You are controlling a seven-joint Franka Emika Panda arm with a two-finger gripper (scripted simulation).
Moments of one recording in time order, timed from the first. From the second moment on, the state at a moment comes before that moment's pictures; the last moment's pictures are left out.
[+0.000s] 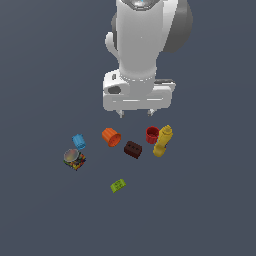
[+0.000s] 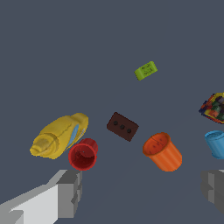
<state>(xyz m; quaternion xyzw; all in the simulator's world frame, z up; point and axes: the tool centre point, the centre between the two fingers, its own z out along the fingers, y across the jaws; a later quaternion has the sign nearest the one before) -0.010 0.028 0.290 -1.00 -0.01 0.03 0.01</state>
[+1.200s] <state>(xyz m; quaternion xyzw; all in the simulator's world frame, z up) 0.014 -0.013 0.278 -1.00 0.04 0.01 0.02</state>
